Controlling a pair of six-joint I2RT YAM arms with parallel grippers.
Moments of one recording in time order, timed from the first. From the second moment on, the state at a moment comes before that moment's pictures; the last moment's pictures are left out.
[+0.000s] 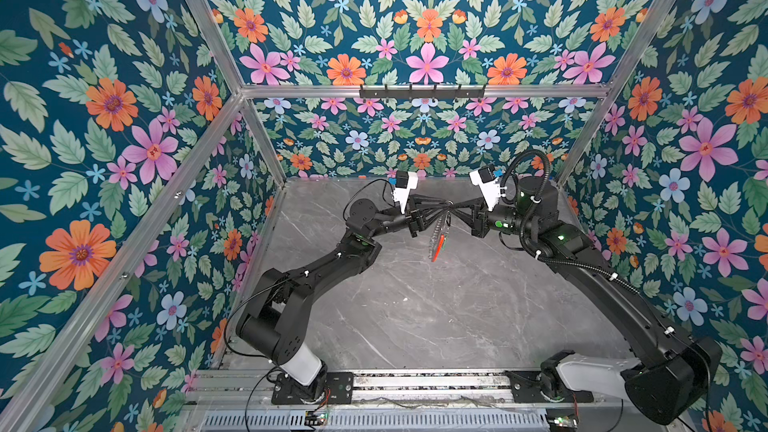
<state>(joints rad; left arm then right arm) -0.57 1.60 1.01 0.99 0.83 -0.59 0.44 1.25 1.25 -0.28 -0.59 0.17</state>
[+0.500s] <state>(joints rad) -0.55 1.52 1.10 0.57 0.97 -0.20 0.48 1.27 1.33 -0.55 -0.52 -0.07</state>
